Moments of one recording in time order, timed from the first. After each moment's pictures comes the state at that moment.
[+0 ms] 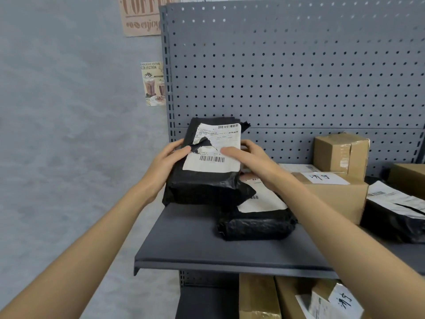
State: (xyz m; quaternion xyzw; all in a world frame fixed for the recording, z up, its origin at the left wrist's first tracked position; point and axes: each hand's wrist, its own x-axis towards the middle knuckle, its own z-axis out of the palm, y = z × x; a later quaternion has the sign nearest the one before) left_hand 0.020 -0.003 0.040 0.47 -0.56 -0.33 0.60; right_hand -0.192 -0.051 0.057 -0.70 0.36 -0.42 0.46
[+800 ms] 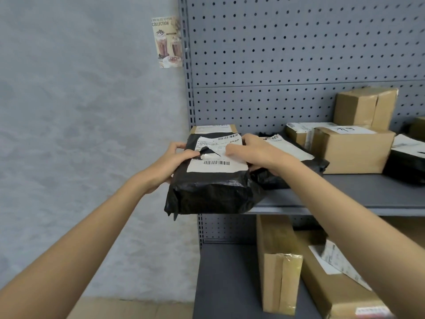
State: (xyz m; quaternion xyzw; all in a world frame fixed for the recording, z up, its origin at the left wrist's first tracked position) left_hand 0.070 0.045 -0.019 0.59 -0.57 -0.37 0.42; right_hand -0.142 0.011 0.012 -0.75 0.45 -0.30 0.38
